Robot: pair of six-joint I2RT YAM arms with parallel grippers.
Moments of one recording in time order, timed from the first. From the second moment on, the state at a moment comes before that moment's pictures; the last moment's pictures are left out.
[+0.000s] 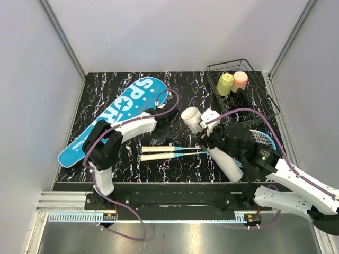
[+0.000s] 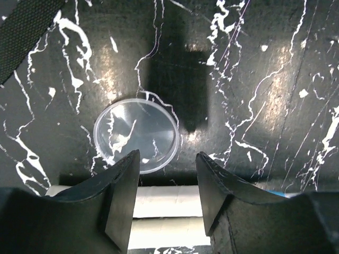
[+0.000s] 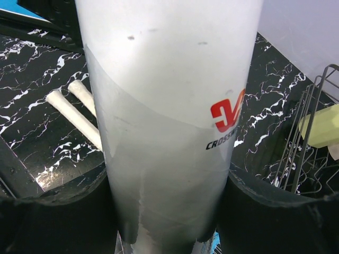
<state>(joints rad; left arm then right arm) -0.71 1.85 1.30 -0.67 -0.25 -0.69 0.96 0.85 0.95 -0.39 0.22 -0.16</state>
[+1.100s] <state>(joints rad) -0.57 1.29 1.21 -0.45 0.12 -0.43 0.96 0.93 0.94 -0.42 0.18 -0.17</state>
